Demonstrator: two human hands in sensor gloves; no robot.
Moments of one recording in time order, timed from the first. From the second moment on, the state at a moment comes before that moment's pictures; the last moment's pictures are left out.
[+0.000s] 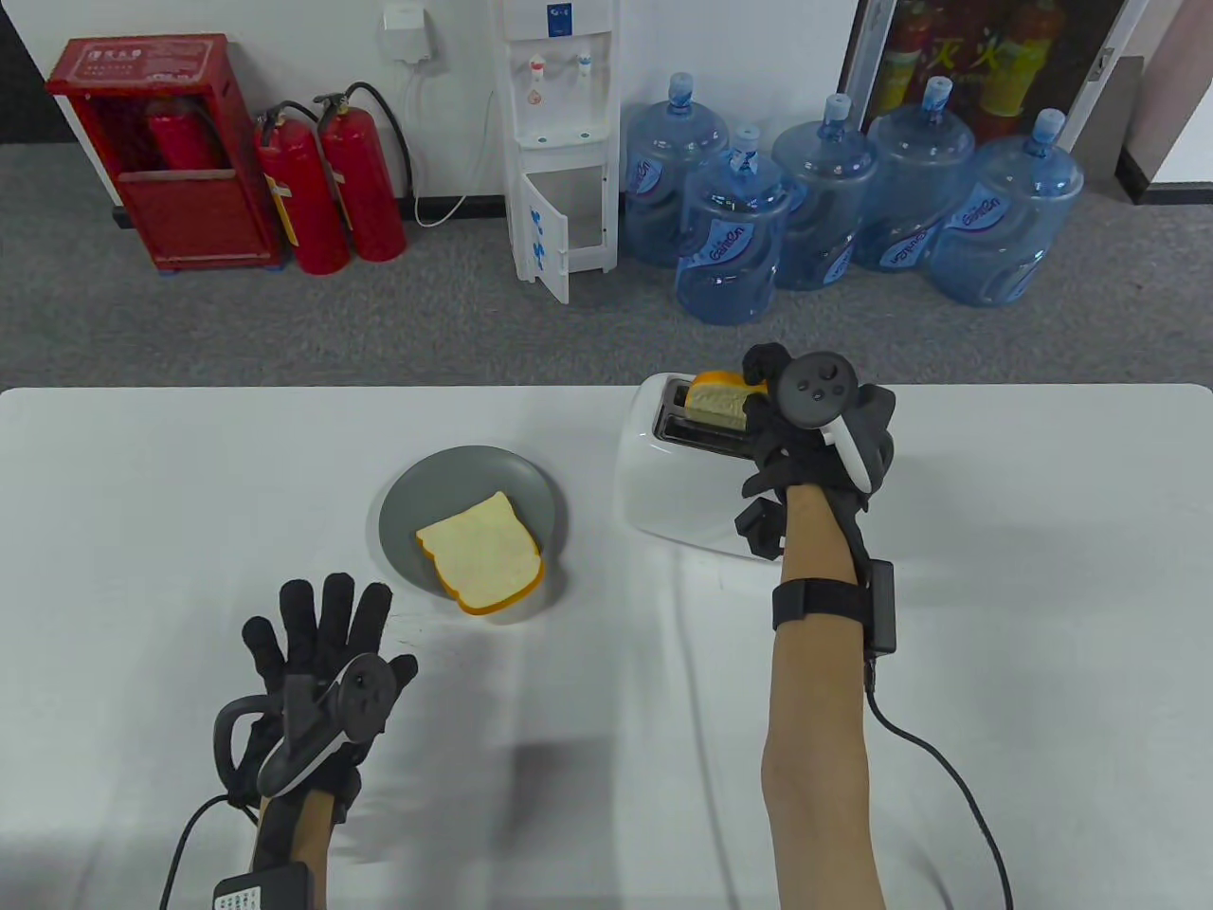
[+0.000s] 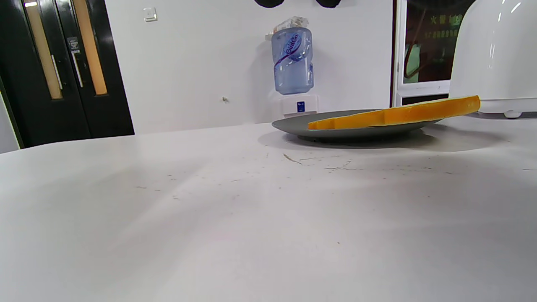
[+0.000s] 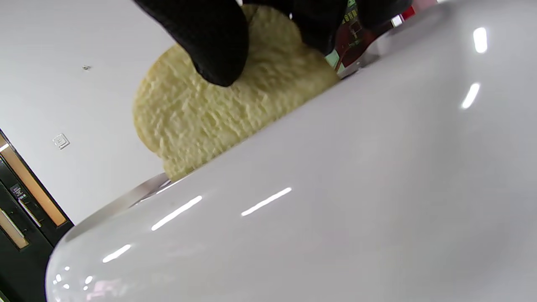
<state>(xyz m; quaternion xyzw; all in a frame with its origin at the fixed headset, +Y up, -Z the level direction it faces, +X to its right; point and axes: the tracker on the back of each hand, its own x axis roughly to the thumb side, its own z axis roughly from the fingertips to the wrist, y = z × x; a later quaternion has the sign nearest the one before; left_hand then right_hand) -0.269 -0.717 -0.272 0.01 0.03 -0.05 1.00 0.168 -0.623 -0.488 -0.05 -0.06 0.96 0.27</state>
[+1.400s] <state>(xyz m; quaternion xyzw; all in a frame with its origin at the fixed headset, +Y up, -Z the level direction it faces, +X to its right) -0.233 -0.708 -0.258 0.05 -0.05 -0.02 1.00 0.205 -0.509 -0.339 0.00 -0.25 0.94 0.23</state>
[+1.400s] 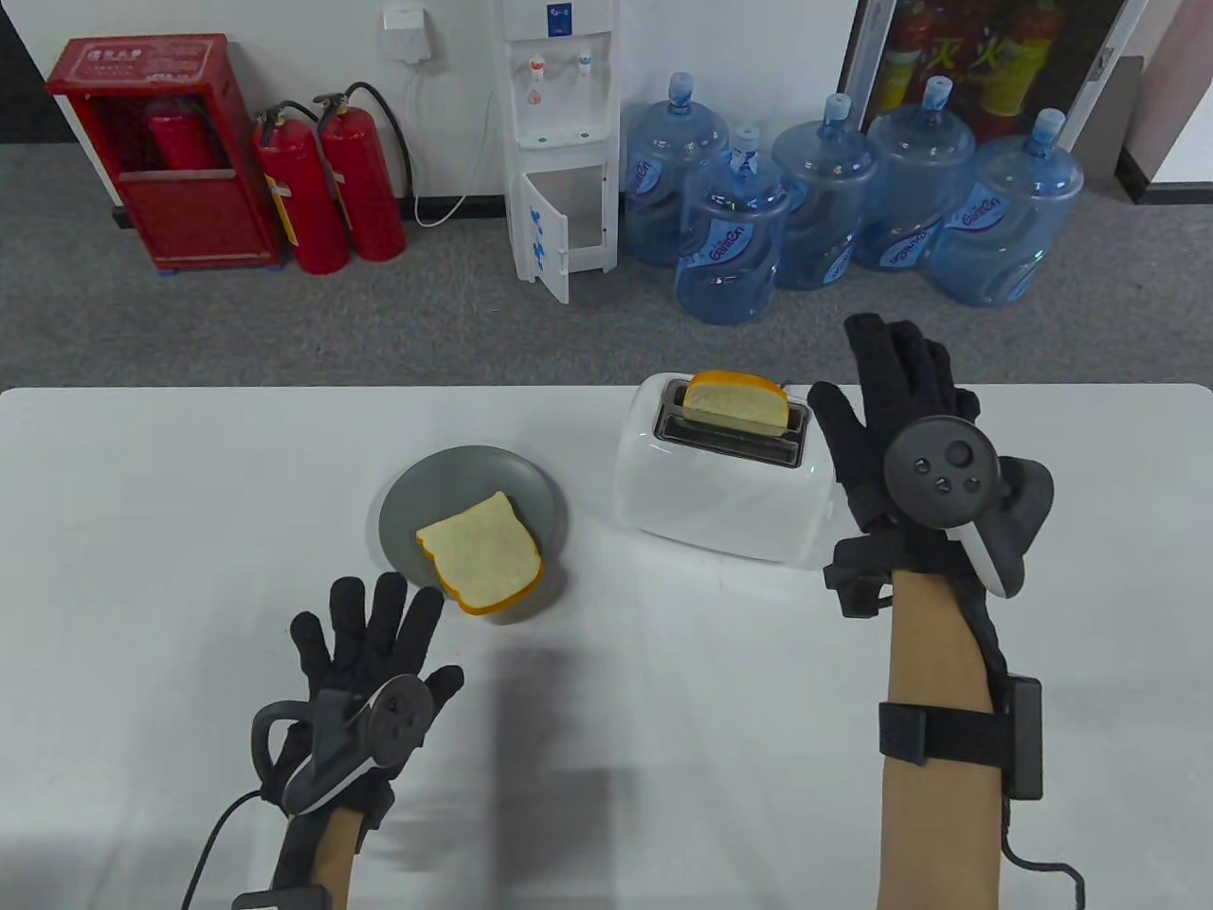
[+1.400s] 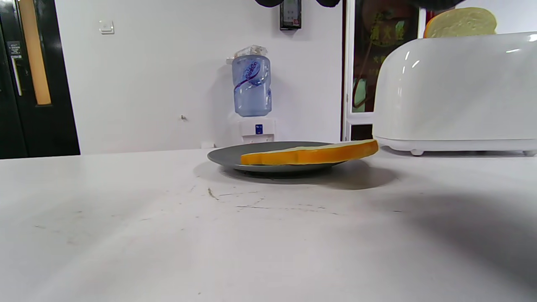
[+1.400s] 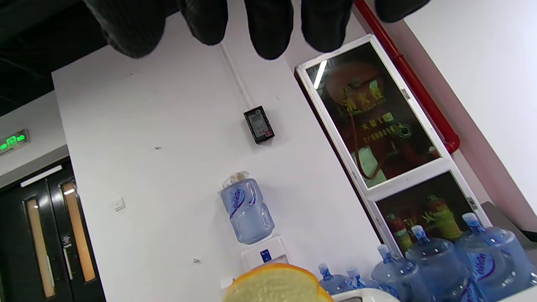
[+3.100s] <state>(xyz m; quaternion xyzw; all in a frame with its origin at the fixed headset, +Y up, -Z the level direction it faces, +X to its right) -0.219 -0.711 -0.255 0.05 -0.09 -0.02 0.99 0.118 -0.645 -0.212 0.24 -0.24 0.93 0.17</state>
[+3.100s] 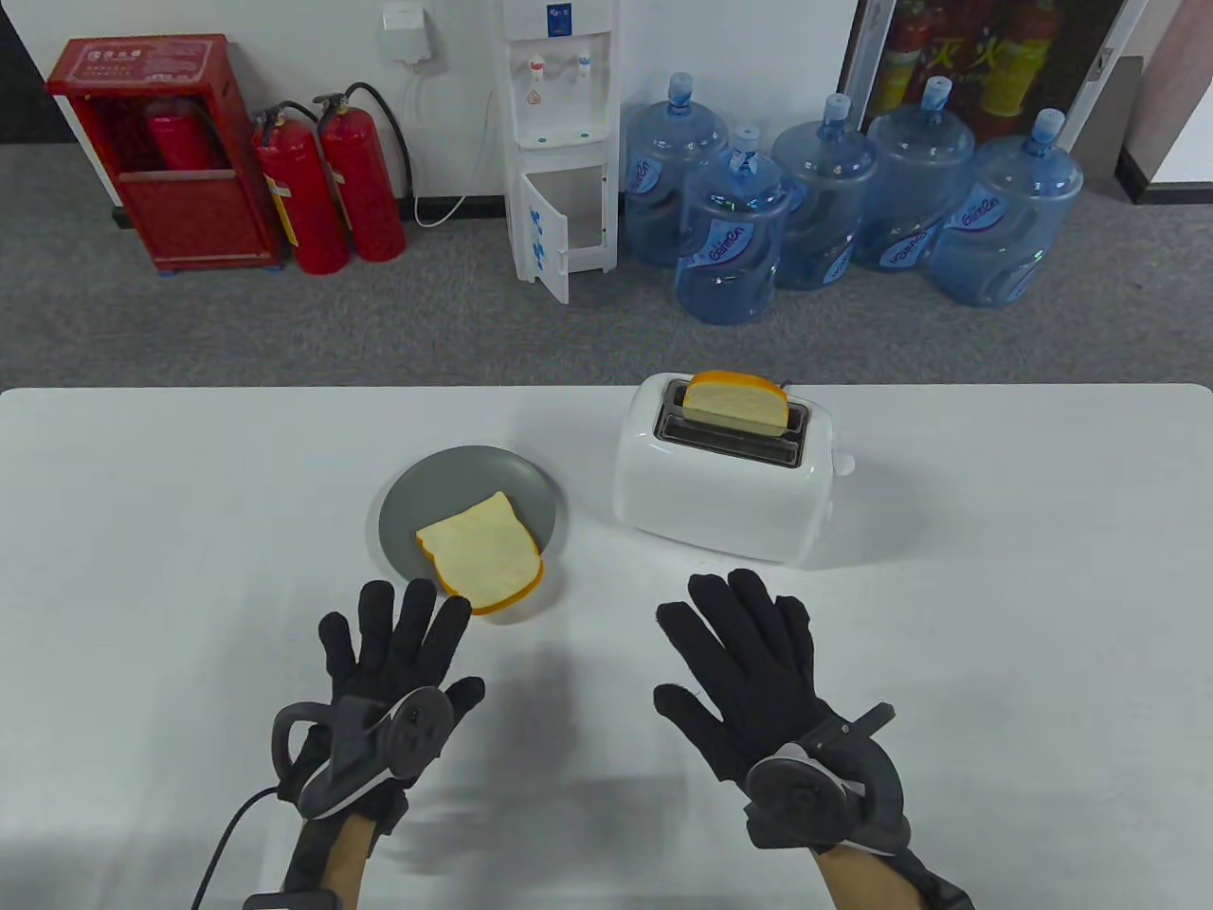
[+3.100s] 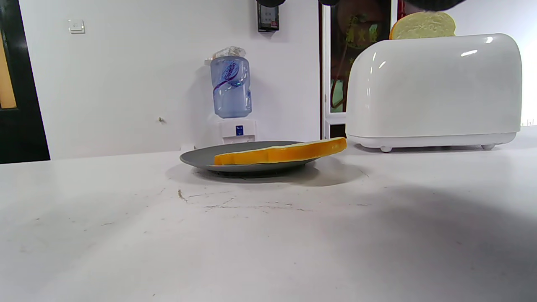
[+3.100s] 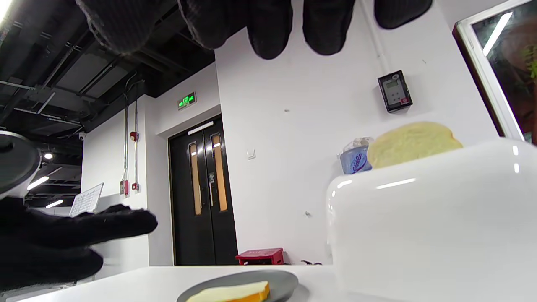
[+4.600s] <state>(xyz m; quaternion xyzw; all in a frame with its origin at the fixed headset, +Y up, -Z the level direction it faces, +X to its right) -0.185 -0.689 -0.340 -0.03 0.01 -0.10 0.99 0.099 -0.699 -0.214 0.28 -0.14 0.95 0.09</state>
